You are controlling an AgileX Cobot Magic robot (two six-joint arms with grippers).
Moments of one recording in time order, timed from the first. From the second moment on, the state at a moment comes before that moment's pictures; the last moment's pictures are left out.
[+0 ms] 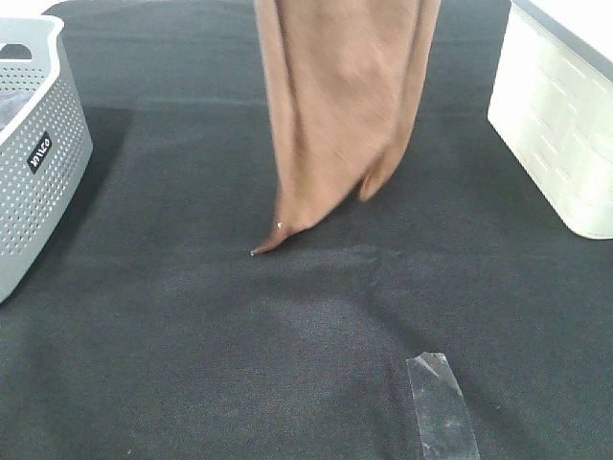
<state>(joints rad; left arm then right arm) -0.51 1.84 -2.15 0.33 0.37 0.48 0.36 1.79 -2.21 -0.01 0.58 -0.34</state>
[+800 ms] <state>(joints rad) -0.27 2.08 -2.17 0.36 -0.33 0.48 0.36 2.04 -2.29 0.00 0.10 -0.31</state>
